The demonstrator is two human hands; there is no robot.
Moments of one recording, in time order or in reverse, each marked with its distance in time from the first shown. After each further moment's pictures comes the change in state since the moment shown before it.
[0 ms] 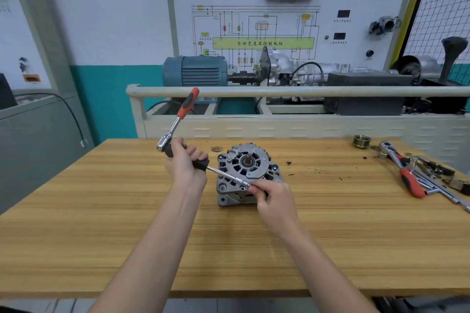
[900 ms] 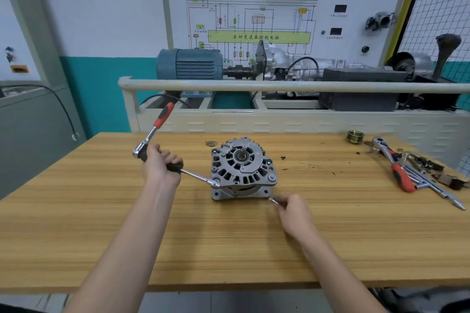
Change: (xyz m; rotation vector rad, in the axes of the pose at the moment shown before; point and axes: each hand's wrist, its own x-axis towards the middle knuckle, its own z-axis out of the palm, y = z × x) left_hand 0.034 0.017 -0.031 0.066 0.124 -0.033; right_hand -0.012 0.076 -0.009 -0.222 -0.162 0.488
